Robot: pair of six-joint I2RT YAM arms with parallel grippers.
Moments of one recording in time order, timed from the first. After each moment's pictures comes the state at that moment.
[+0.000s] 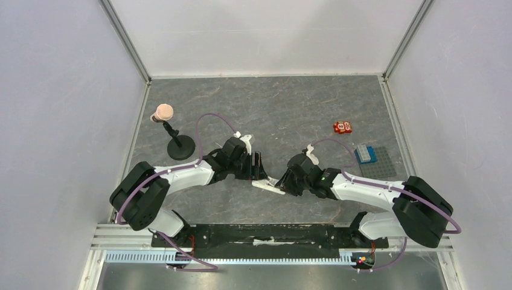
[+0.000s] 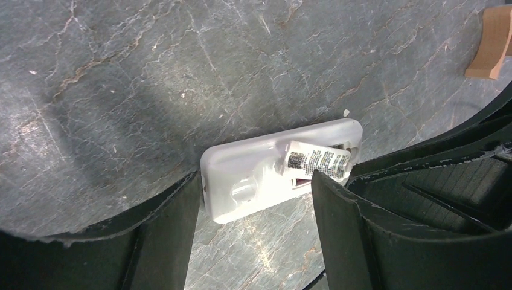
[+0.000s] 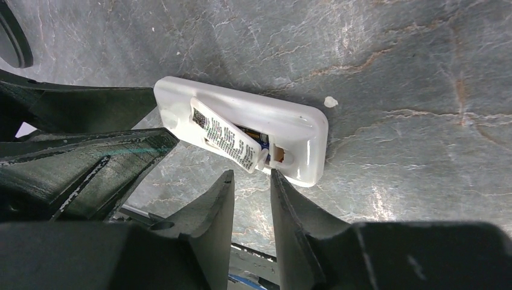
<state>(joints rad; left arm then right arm) -0.72 1.48 0.67 0.00 0.22 -0.61 0.89 1.30 0.58 -0.17 0.08 1.32</state>
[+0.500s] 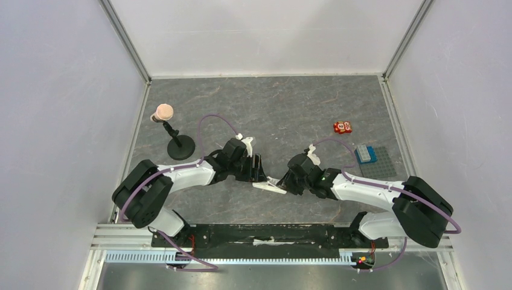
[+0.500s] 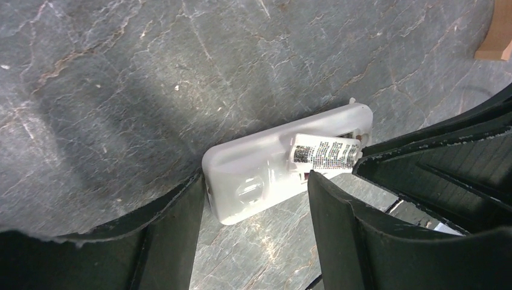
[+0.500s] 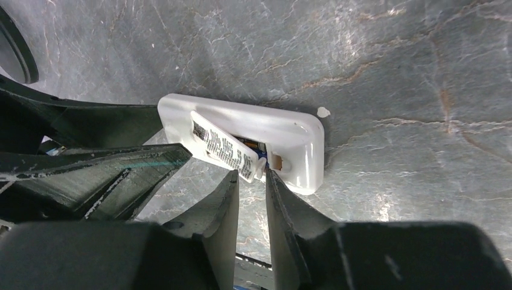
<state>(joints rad) -0.72 1.50 0.65 0.01 0.26 -0.58 0.88 1.30 0.57 -0.17 0.11 1.34</state>
